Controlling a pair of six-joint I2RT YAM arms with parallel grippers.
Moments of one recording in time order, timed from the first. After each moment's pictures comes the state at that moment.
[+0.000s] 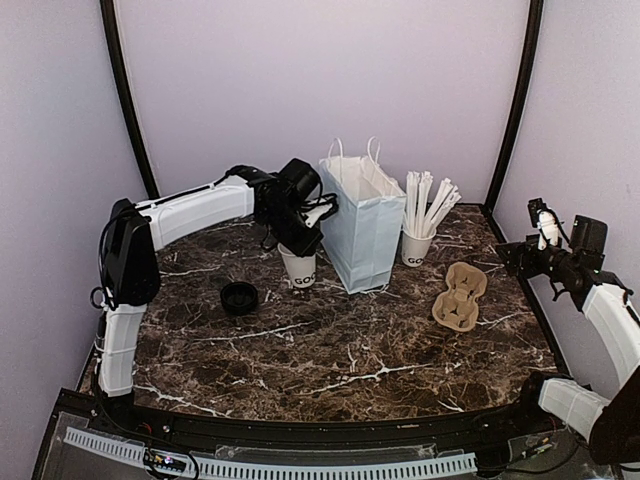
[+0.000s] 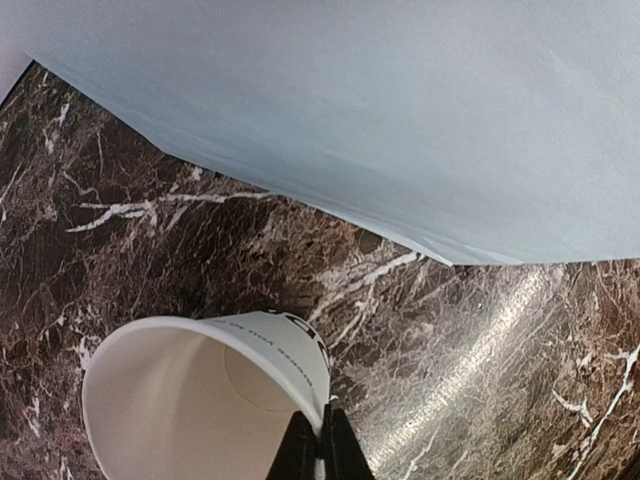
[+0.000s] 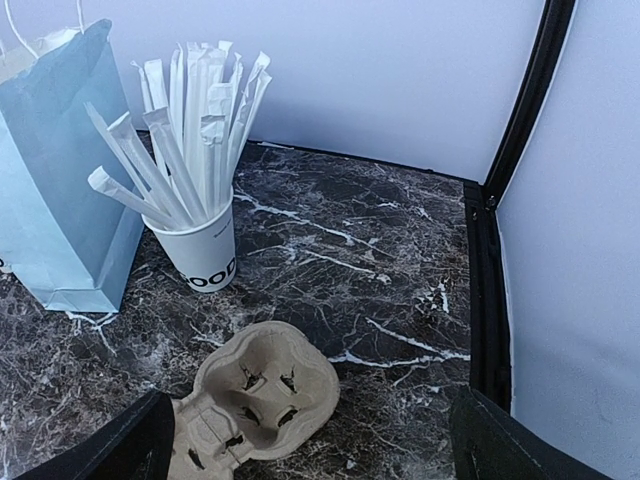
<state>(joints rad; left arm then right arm) -0.74 2.18 2.03 -0.93 0.03 0.07 -0.27 0.84 0.61 -0.23 -0.51 -0.27</state>
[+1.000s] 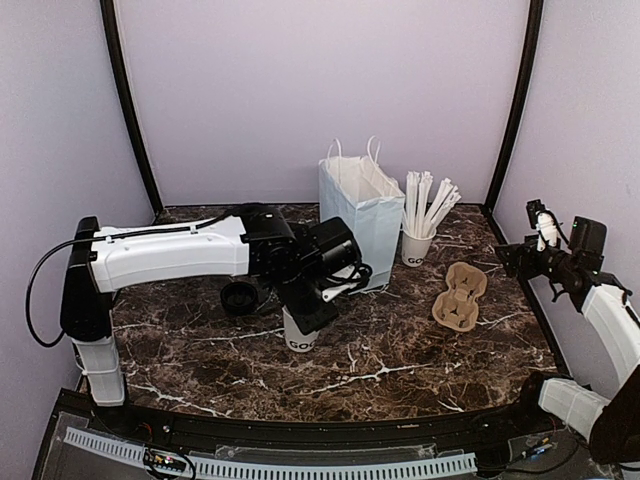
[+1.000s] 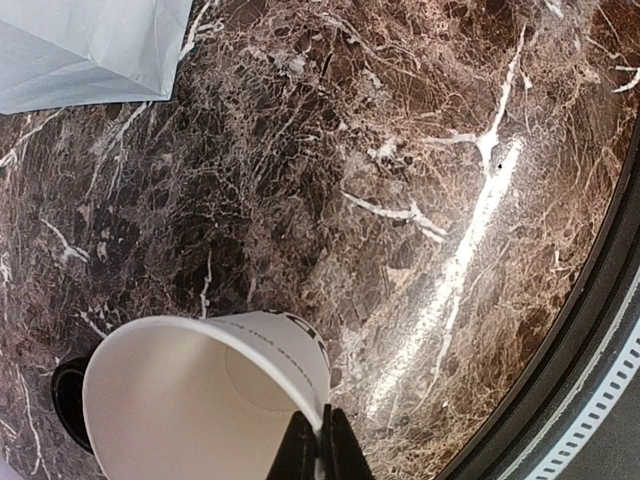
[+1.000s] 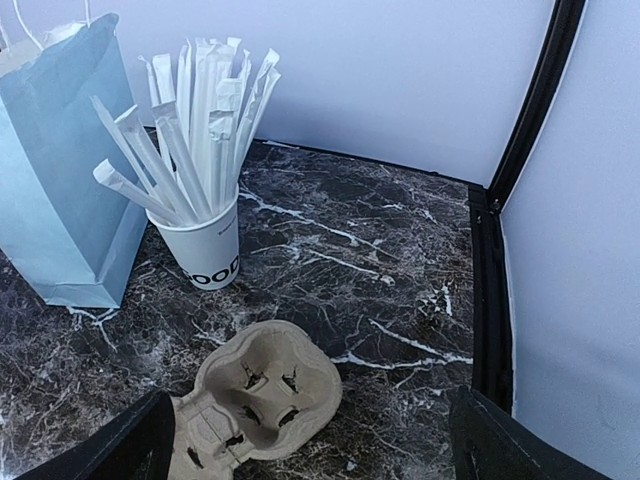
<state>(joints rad) -1.14 1.91 1.75 -1.11 -0.14 -0.05 -0.28 0.85 0.61 -0.21 -0.52 -0.28</state>
